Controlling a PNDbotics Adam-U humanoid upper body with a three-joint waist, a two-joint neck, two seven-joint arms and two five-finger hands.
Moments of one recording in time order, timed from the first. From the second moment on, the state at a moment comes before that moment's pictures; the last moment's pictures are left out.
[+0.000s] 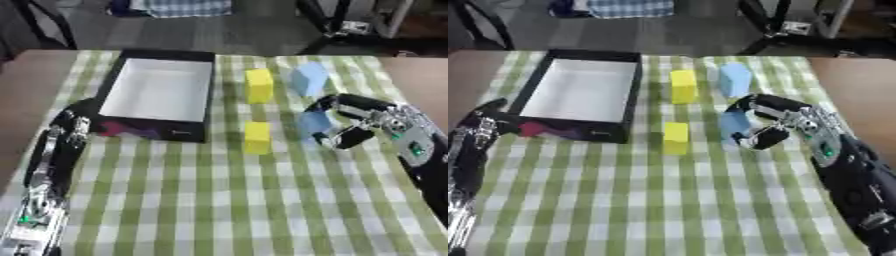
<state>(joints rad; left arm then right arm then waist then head) -0.10 0.17 -0.01 -1.76 -0.08 0.01 0.02 -0.72 -0.39 0.19 -1.00 0.65 -0.52 0.48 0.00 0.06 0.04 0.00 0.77</state>
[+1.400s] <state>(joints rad) -0.20 0.15 -0.10 -1.76 -0.05 0.00 -0.07 -0.97 -0.13 0.12 -0.89 0.72 -0.47 0.47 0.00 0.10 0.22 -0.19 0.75</state>
